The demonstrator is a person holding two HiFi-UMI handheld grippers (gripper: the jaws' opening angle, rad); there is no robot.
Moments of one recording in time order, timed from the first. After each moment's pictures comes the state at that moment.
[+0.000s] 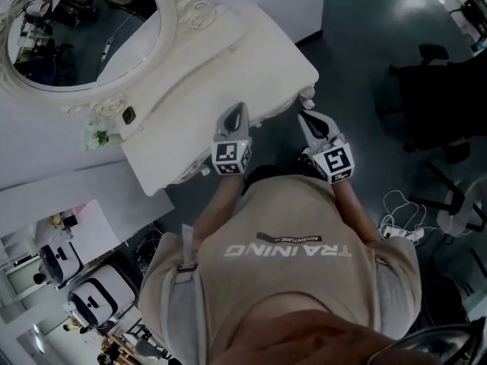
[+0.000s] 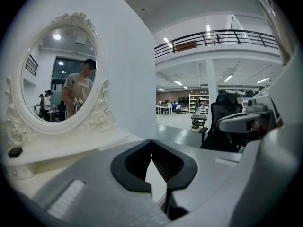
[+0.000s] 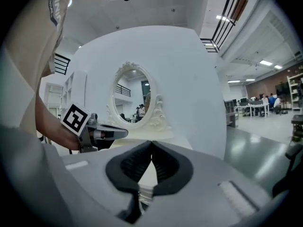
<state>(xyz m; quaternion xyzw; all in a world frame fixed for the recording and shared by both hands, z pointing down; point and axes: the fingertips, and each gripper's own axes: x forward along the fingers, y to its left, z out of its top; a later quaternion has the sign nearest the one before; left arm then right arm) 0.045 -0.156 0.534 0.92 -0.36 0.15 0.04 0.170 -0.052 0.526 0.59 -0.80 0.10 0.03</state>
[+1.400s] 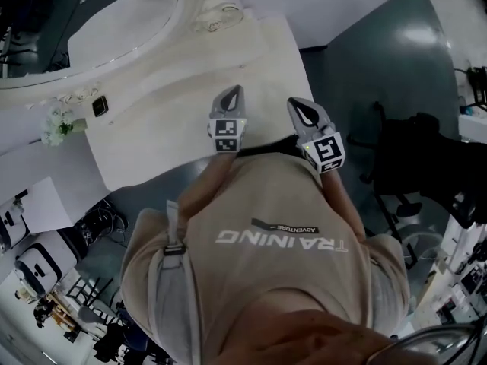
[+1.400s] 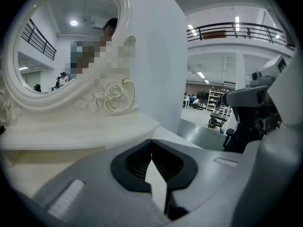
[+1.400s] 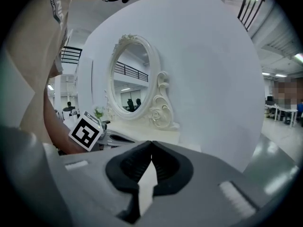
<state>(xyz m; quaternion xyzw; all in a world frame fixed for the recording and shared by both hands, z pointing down) 0.060 -0.382 0.633 0.86 -0.44 0.19 0.14 0.179 -0.312 0.548 0.48 -0.86 0.12 0.13</state>
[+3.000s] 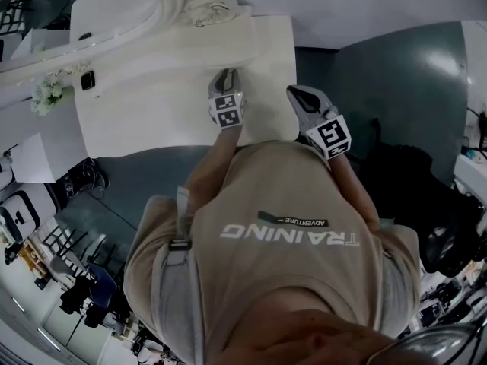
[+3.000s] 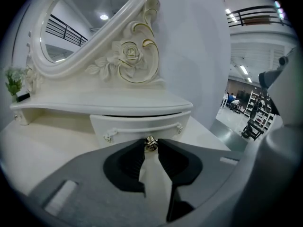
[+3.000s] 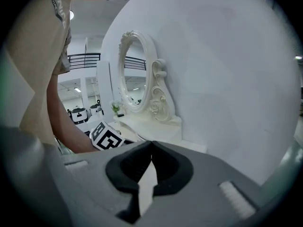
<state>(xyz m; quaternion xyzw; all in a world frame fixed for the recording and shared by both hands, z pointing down) 0.092 -0.442 0.723 0.73 -0.61 0.23 0.23 0.255 -0.389 0.580 0.31 -0.93 0.14 0.16</state>
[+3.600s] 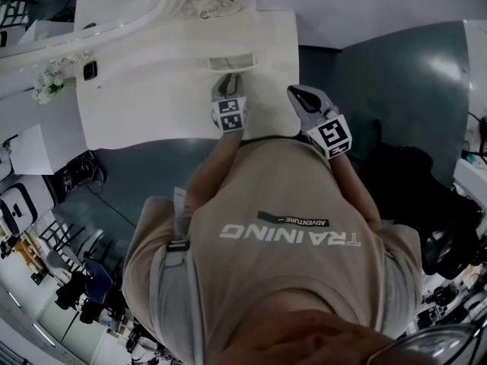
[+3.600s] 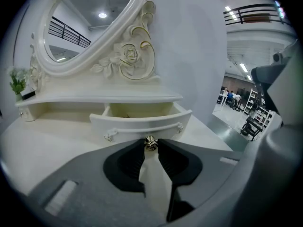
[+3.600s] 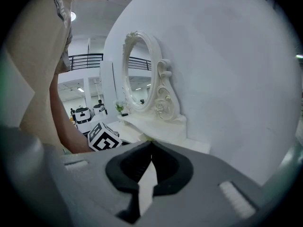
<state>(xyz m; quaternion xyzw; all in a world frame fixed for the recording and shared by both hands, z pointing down) 0.094 -0.403 0.721 0.72 -0.60 0.24 0.23 0.250 -0.366 0.579 0.30 -0.93 0.13 0.16</state>
